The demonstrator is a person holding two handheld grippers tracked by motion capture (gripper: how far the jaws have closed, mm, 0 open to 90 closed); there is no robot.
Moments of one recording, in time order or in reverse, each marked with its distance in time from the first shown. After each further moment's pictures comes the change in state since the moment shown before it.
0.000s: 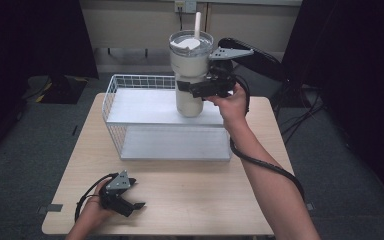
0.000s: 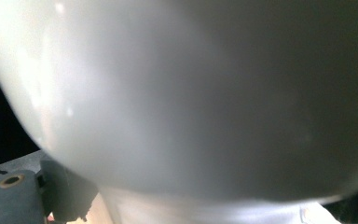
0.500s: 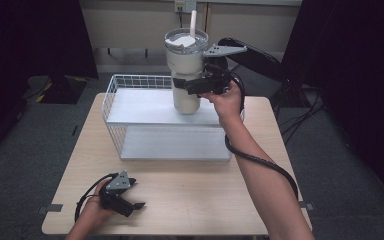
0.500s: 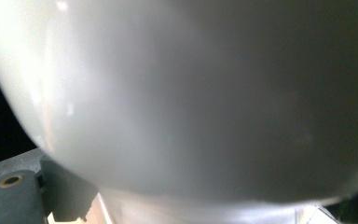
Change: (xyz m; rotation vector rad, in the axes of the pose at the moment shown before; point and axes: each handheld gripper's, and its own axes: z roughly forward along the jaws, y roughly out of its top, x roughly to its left) left arm 0.000 0.000 0.000 0.000 0.000 0.001; right arm -0.002 0.004 0.014 0.011 -0.023 -0.004
